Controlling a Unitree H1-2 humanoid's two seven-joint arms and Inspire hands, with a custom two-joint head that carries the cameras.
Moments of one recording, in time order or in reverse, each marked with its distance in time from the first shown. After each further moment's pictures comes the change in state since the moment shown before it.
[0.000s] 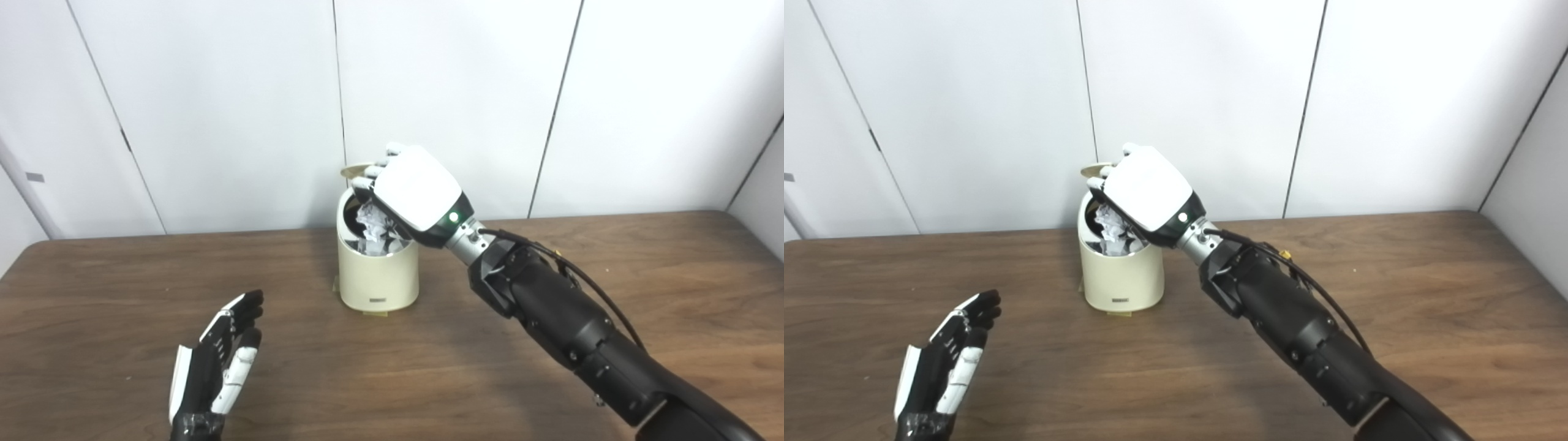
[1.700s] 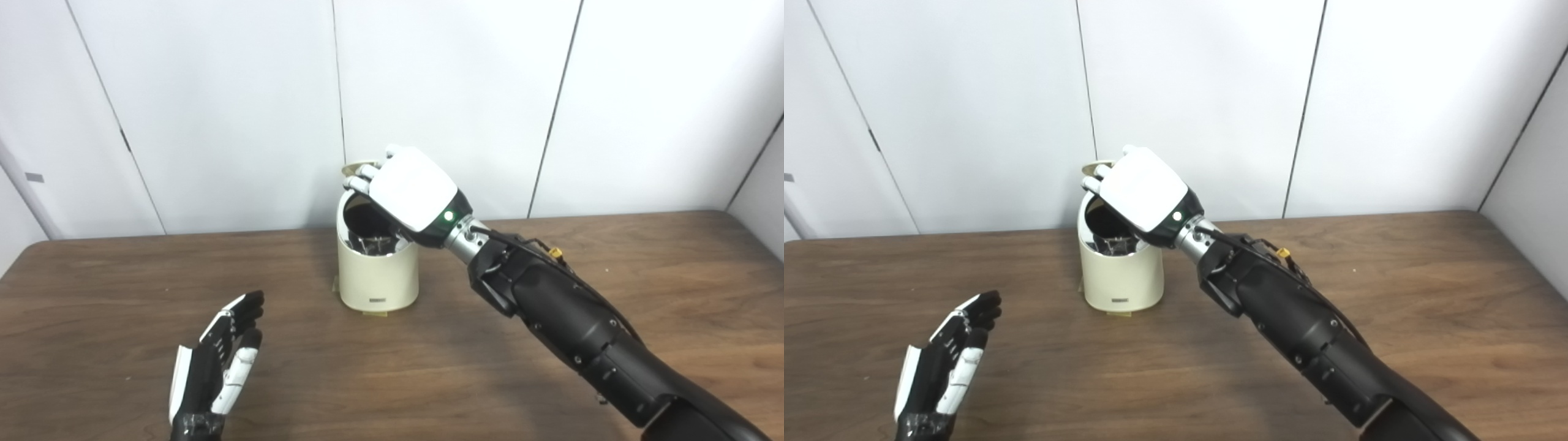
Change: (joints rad) left arm 0.001 0.000 0.000 -0.001 0.000 0.000 0.000; right arm 0.003 -0.010 0.009 -0.092 -0.066 0.036 0.194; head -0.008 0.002
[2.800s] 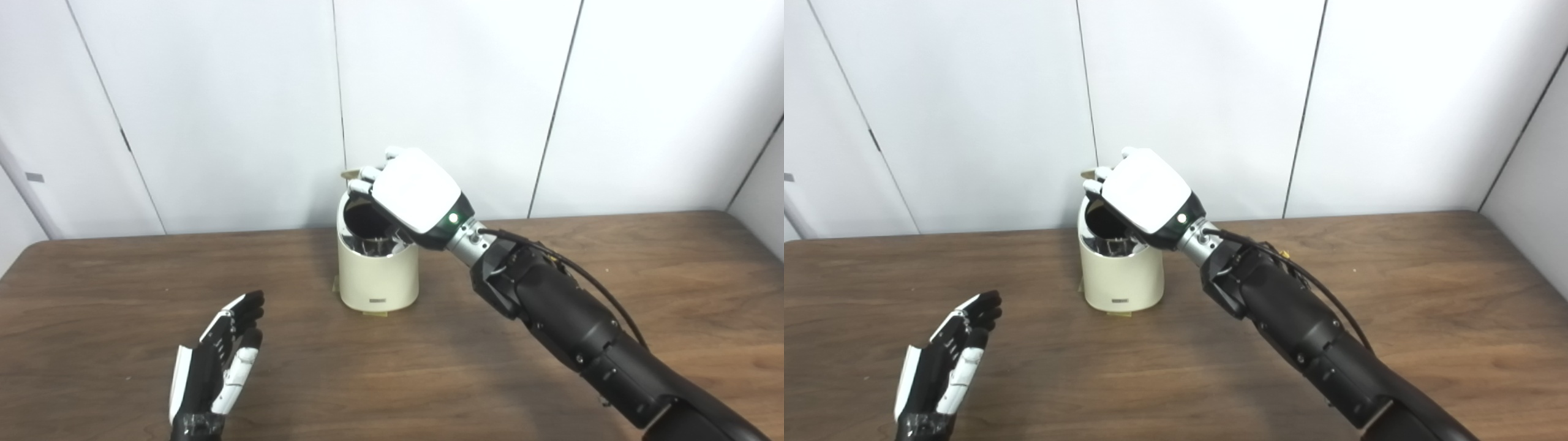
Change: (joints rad) left arm 0.000 0.000 0.000 0.000 0.001 0.000 0.000; right arm 0.007 -0.002 -0.004 0.039 0.082 -0.057 -0.145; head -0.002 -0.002
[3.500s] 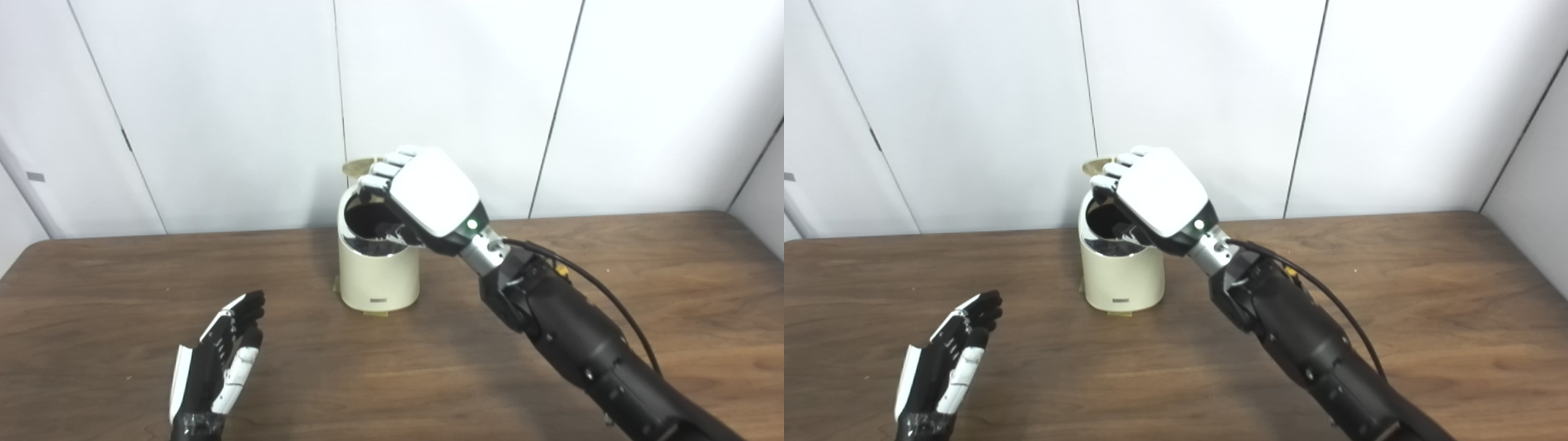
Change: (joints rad) left arm 0.000 -0.001 0.000 0.000 -0.001 0.000 0.000; right arm 0.121 0.024 -0.106 -0.149 0.132 -0.002 -0.024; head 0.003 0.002
